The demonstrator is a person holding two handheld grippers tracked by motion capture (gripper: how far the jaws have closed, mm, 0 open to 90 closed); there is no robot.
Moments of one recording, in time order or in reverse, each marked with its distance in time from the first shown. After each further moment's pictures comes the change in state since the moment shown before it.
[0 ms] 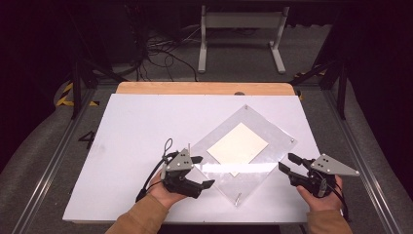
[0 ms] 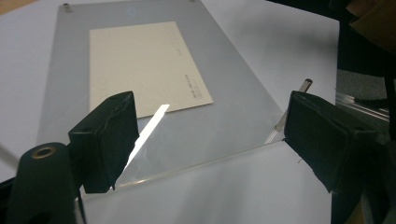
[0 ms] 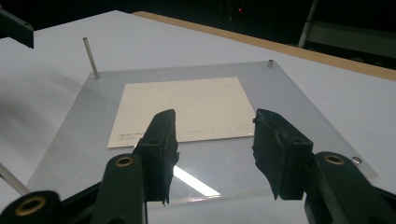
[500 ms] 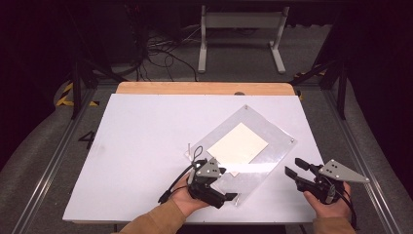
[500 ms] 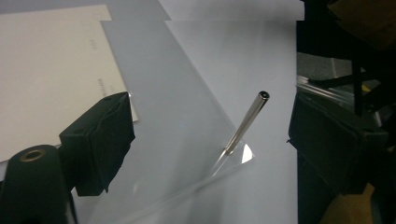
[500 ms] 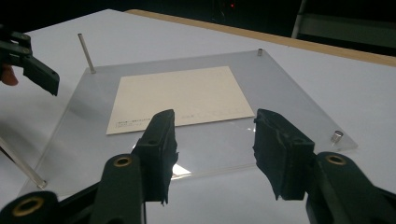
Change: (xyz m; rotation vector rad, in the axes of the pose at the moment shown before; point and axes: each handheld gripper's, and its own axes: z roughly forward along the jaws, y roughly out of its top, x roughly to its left) left arm -0.024 0.006 0.062 0.079 -0.166 0.007; right arm -0.003 -0.011 -0.018 0.009 -0.025 0.036
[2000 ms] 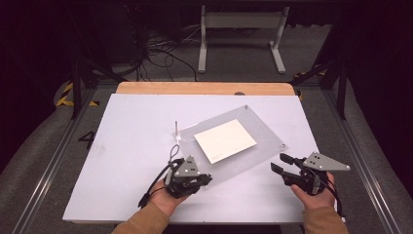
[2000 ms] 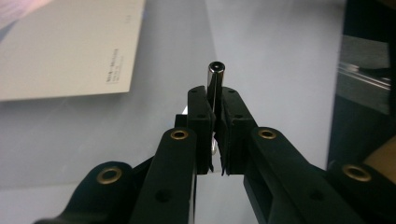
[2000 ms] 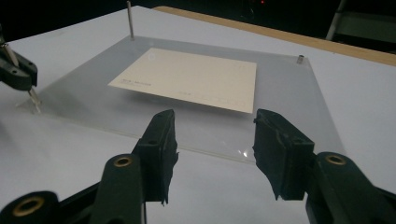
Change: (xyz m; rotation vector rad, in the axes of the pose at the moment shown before) left arm 0.011 -0.023 -0.072 0.050 0.234 -0.025; right arm 0.008 0.014 0.035 0.015 0.114 -0.028
